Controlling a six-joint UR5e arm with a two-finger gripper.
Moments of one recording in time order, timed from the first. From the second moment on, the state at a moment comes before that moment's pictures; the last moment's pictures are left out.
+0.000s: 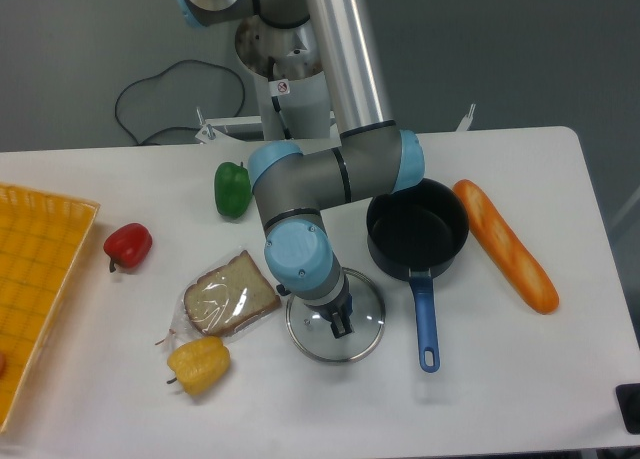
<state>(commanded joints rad) 2.33 -2.13 -1.55 -1.12 1.77 1.49</state>
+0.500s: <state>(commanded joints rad) 2.33 -2.13 -1.55 -1.12 1.77 1.50</state>
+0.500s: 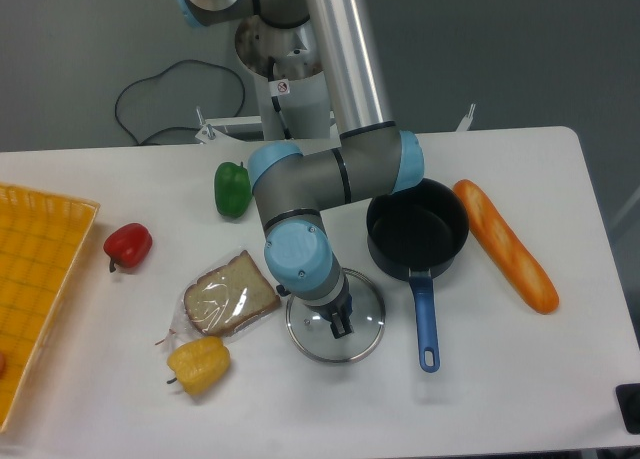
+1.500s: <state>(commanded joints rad) 2.33 -2.10 -1.51 -1.12 1.68 1.38</state>
